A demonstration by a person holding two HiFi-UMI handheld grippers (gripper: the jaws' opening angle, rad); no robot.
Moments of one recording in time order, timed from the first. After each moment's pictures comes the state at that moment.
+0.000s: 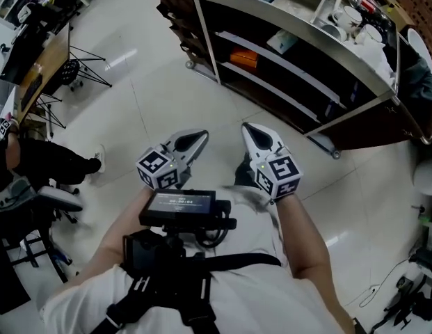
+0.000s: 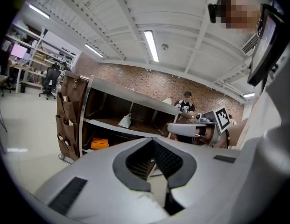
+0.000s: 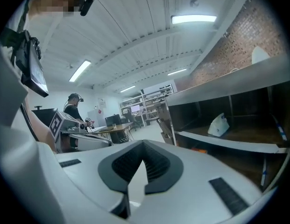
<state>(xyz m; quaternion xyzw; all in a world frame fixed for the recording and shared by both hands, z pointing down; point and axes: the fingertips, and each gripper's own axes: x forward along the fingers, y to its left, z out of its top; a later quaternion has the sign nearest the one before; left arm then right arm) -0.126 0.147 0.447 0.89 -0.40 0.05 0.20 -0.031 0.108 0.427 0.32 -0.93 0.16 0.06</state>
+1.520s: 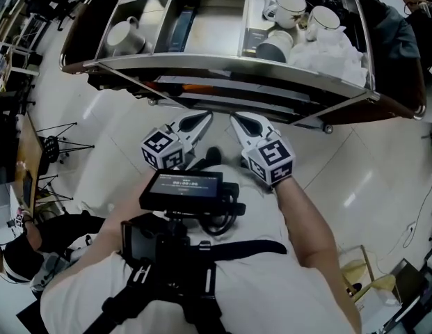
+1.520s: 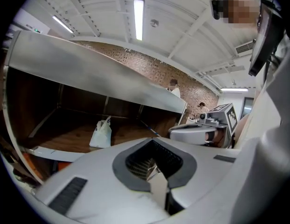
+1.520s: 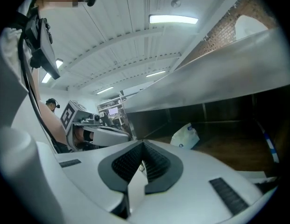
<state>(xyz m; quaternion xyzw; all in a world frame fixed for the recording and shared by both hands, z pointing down) 0.009 -0.115 0.454 0.94 -0.22 0.13 0.22 0.058 -0.103 0.450 0.43 -0.88 0.19 0.05</state>
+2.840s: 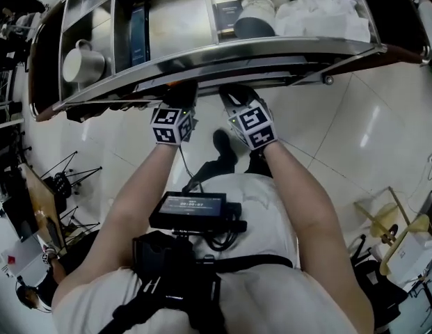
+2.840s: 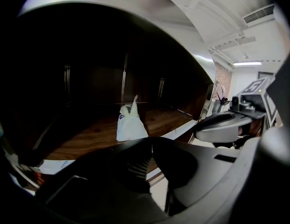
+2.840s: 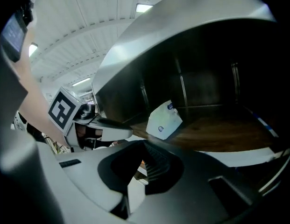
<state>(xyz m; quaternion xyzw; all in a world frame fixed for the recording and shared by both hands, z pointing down) 0.003 -0.227 0.578 0.92 -0.27 0.25 0.15 0.057 -0.169 0.560 0.54 -0.80 0.23 0.10</state>
